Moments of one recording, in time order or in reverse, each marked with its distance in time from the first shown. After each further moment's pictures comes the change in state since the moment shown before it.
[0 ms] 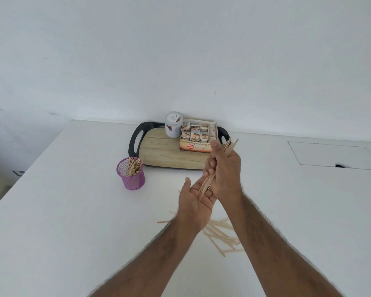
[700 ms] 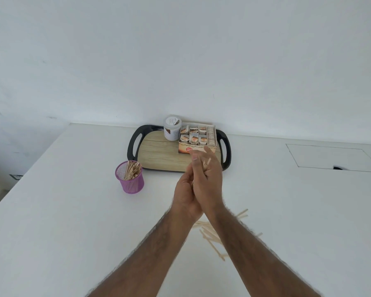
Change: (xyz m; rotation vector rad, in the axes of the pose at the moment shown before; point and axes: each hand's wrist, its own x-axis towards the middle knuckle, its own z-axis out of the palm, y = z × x) left_hand -0.009 0.026 0.035 -0.059 -0.221 -0.071; right_hand -0.025 0.029 0.022 -0.651 0.090 -0.321
